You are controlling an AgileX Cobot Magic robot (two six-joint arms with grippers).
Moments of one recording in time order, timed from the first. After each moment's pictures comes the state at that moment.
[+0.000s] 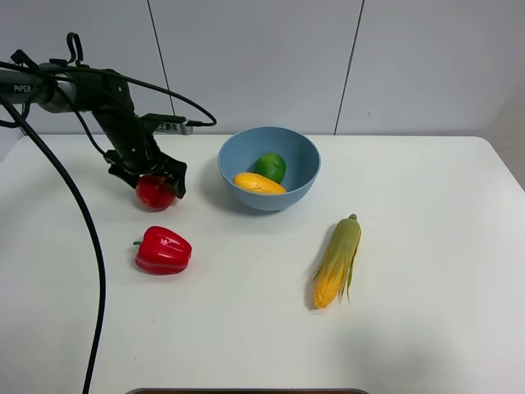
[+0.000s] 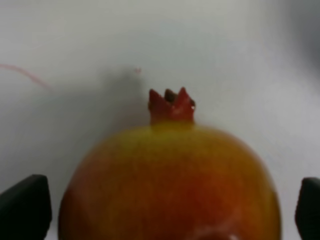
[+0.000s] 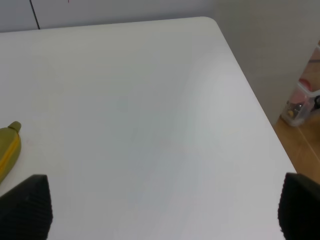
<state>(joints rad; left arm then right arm) -0.23 2.26 -1.63 -0.14 0.83 0.22 0.01 0.00 -0.56 -0.18 1.10 0.18</state>
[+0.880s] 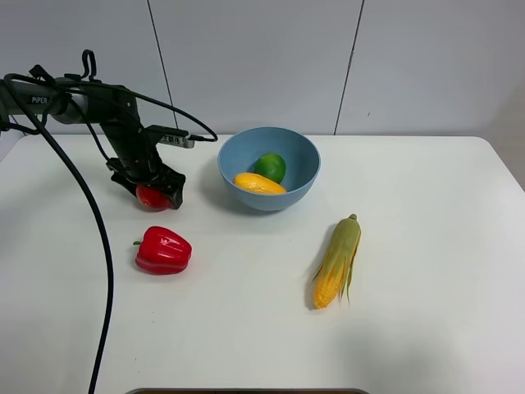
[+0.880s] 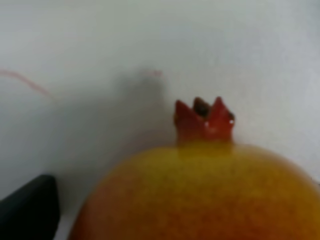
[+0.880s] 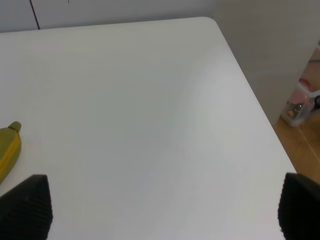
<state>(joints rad) -0.23 2.31 -1.63 -0.09 0.81 0.22 0.01 0.00 -0.56 -0.18 1.10 0.18</state>
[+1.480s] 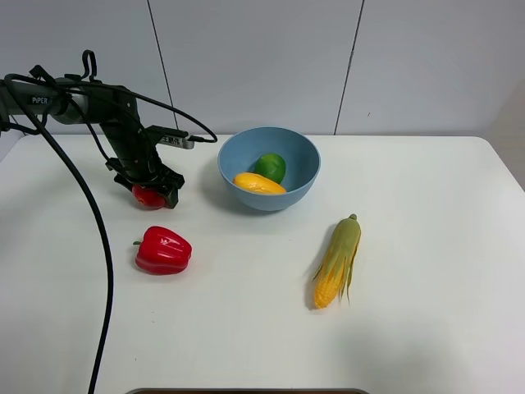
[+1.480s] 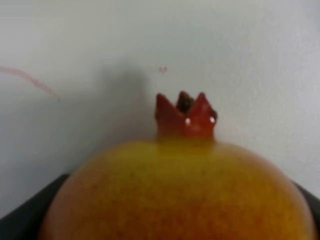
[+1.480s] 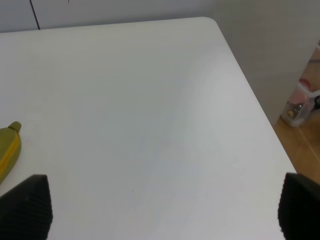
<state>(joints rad) -0.23 2.31 -1.63 -0.08 0.81 0.22 0.01 0.00 -0.56 -0.18 1.10 0.18</state>
